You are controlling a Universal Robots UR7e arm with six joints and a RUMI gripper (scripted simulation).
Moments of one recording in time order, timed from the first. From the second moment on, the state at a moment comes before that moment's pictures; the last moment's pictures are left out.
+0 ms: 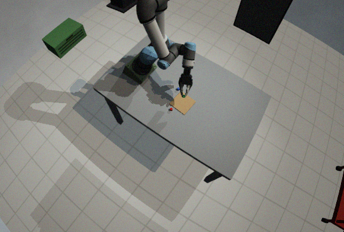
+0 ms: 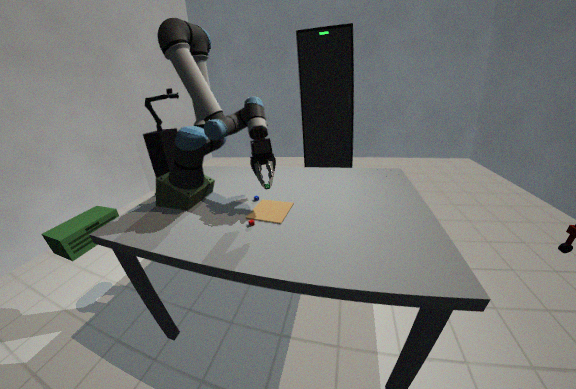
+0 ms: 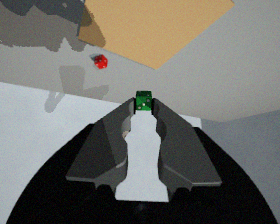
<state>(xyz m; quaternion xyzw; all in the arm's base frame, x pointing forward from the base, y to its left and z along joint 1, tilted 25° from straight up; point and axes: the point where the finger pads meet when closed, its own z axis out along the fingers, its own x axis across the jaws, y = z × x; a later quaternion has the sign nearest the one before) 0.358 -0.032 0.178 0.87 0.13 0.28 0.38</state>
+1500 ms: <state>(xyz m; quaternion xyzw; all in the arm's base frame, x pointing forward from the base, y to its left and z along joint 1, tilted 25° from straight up) 0.360 -0.029 0.172 0.82 0.09 0.29 0.49</state>
